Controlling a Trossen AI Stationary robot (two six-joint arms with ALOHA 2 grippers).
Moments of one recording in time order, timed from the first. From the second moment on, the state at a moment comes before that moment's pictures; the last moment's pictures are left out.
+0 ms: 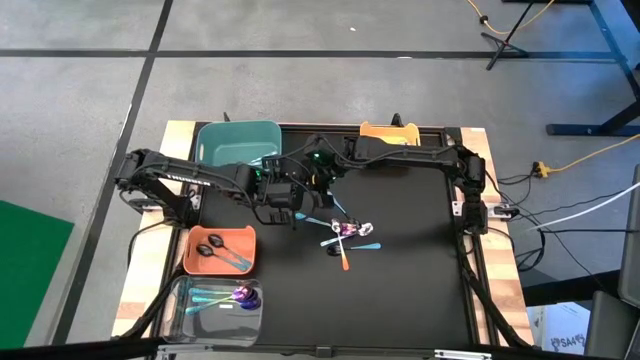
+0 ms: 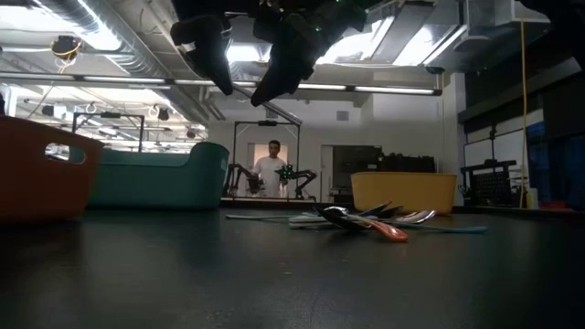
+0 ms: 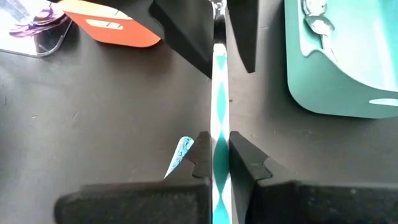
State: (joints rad) left arm -0.07 1.56 1.36 -1.02 -0.57 -0.10; right arm -0.16 1.98 1.79 -0.67 -0.26 -0.30
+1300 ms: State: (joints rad) left arm -0.06 1.56 1.36 -1.02 -0.59 -0.09; right arm -0.22 1.85 1.79 -0.80 -0.10 -0.30
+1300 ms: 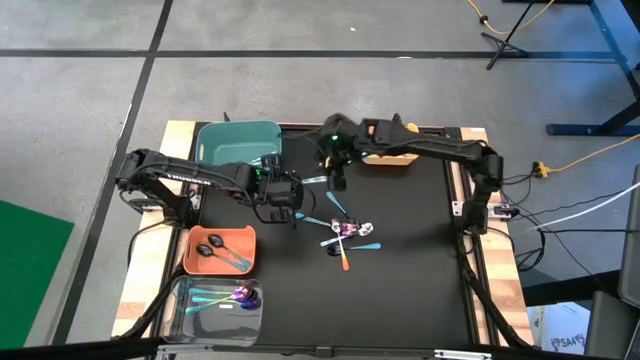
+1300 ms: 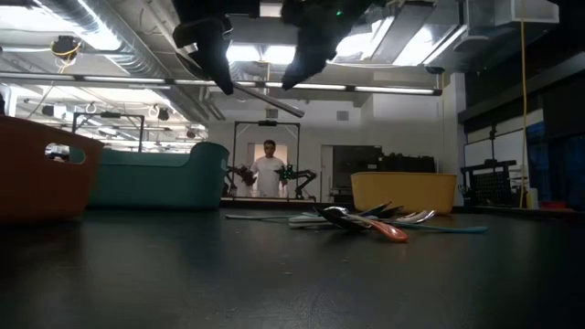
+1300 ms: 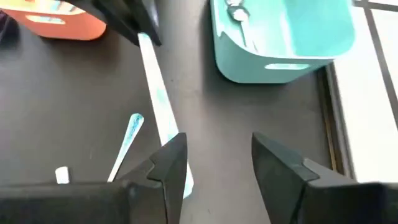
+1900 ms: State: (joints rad) left arm 0.30 1.39 1.36 -1.08 -0.48 0.16; right arm -0.25 1.56 1.79 -1.15 -0.09 -0.21
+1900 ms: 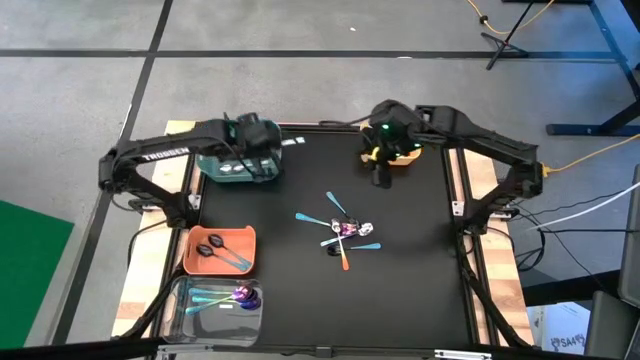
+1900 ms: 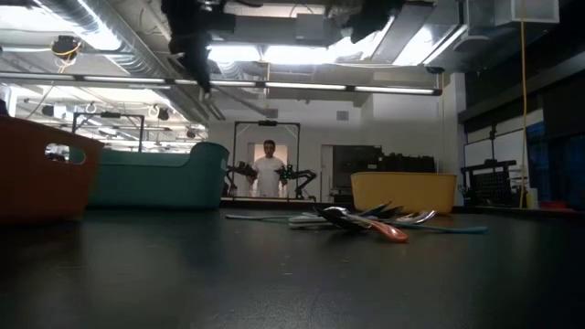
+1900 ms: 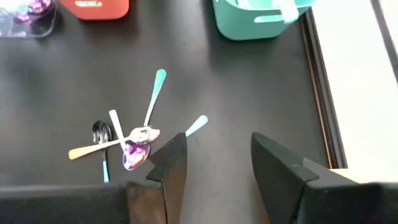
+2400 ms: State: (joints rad) left arm 0.58 1.15 0.88 -0.81 -0.31 0.21; right arm -0.22 1.26 1.26 -0.78 -0.10 0.00
